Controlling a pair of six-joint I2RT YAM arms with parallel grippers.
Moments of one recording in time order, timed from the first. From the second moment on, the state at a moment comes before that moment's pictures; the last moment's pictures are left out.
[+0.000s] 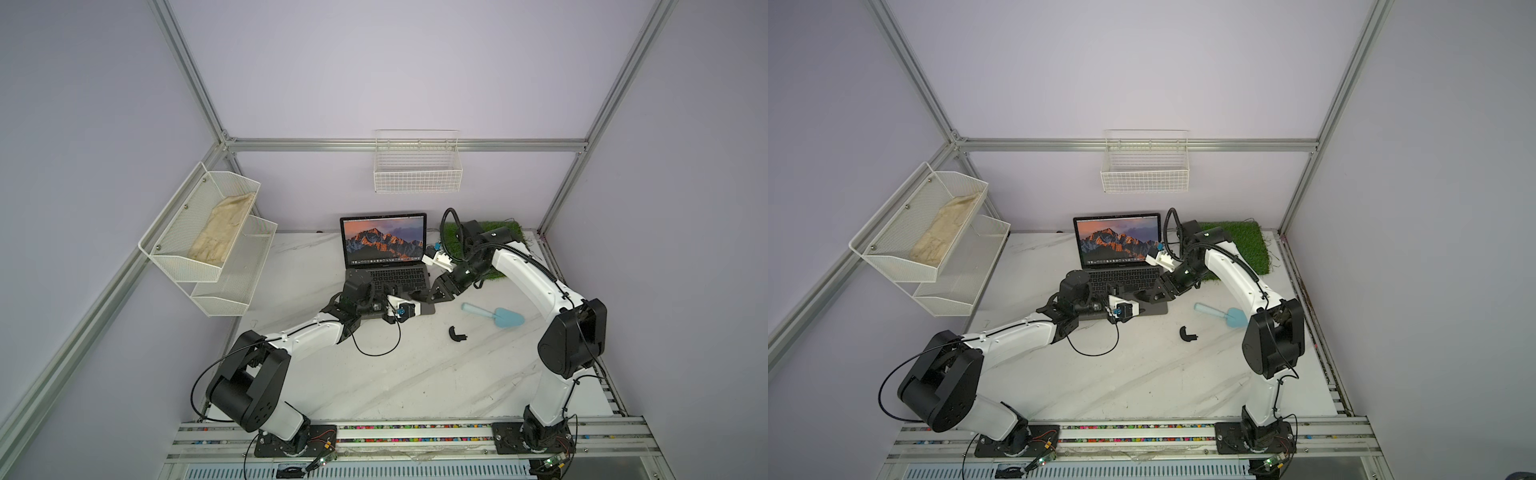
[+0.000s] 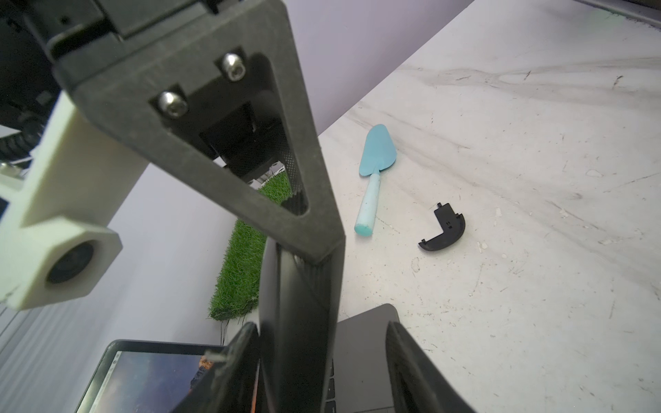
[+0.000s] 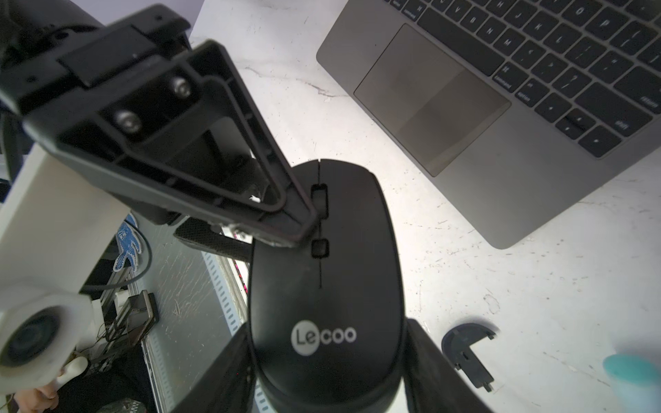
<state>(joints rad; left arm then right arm) -0.53 1.53 0.83 0.36 0.71 1.01 0.38 1.85 1.76 -1.30 -0.70 -0.34</state>
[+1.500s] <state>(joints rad) -0.53 1.50 0.87 0.27 0.67 0.85 0.37 1.70 1.58 -1.09 -0.75 -0.14</state>
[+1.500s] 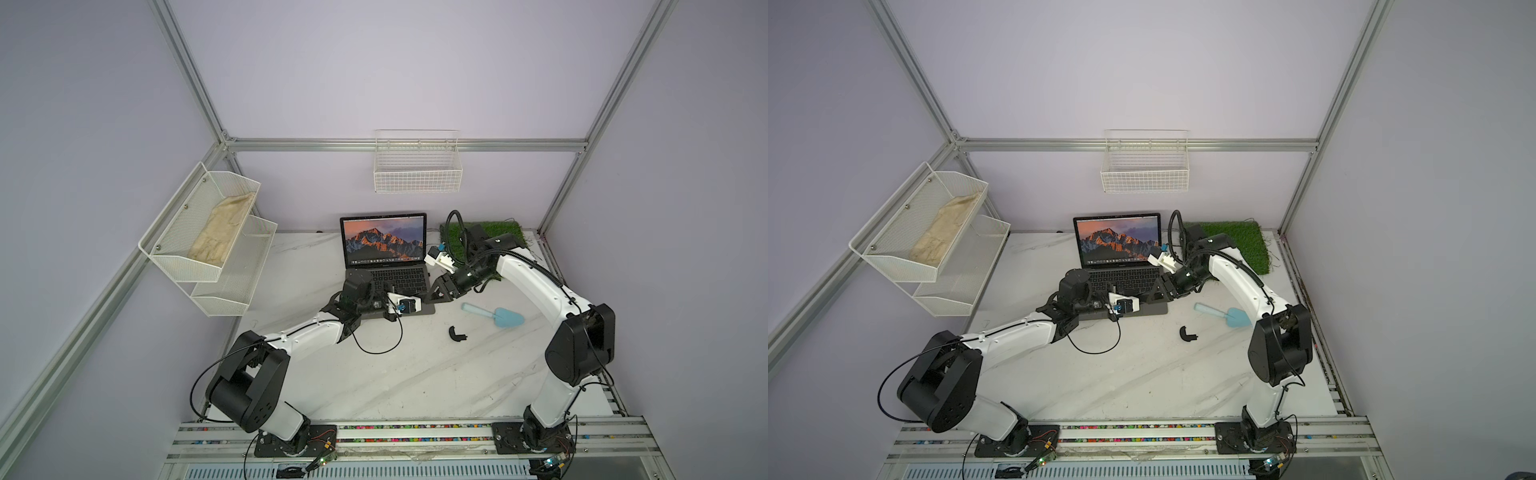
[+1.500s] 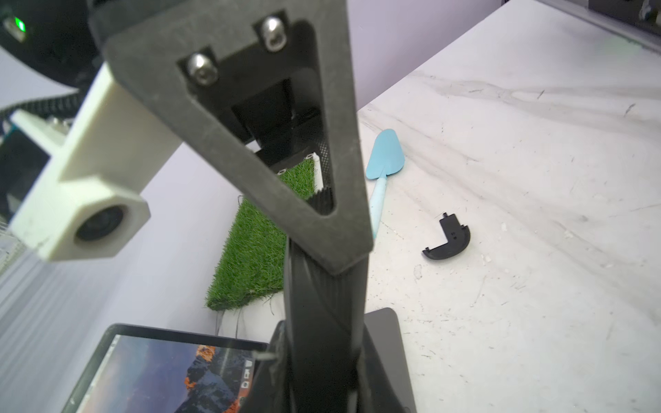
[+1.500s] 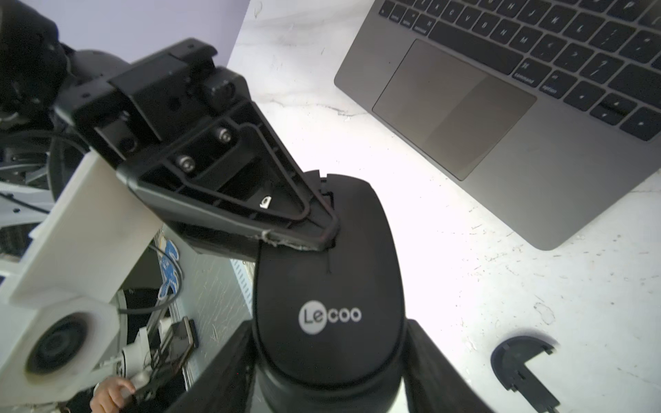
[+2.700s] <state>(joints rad) -0.31 1.57 0.93 -0.28 1.05 -0.21 0.64 1.57 0.92 -0.51 0.10 0.54</state>
